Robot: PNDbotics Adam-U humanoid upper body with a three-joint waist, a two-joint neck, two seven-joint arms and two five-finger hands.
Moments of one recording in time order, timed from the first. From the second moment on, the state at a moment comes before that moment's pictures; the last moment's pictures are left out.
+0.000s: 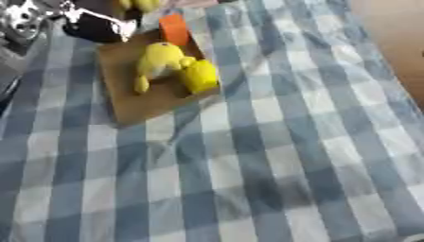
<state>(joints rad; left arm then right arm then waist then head) -1.05 0.59 -0.35 -1.39 -0.64 0.12 -0.30 -0.20 -0.77 0.03 -1.99 -0.31 -0.76 0.12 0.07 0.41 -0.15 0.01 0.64</state>
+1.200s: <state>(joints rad) -1.05 0.52 -0.33 -1.17 -0.84 -0.02 -0.32 -0.19 -0.74 0.02 -1.99 -0.33 -0.72 0.17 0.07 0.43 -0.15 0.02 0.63</state>
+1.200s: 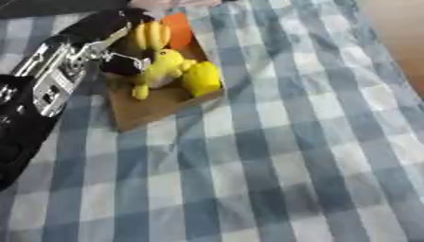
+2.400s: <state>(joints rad) -1.04 0.56 -0.30 -1.17 -0.86 0.03 -0.42 -0.17 -0.72 0.02 -1.99 -0.32 -0.69 0.16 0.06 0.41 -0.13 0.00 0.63</state>
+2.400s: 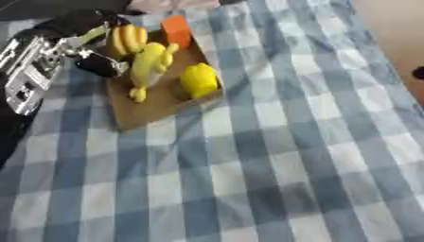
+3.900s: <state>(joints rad) -0.92 0.62 -0.18 -1.63 -0.49 0.17 -0.22 -0.14 -0.71 0.02 -1.99 -0.31 -0.70 0.16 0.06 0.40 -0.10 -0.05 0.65</state>
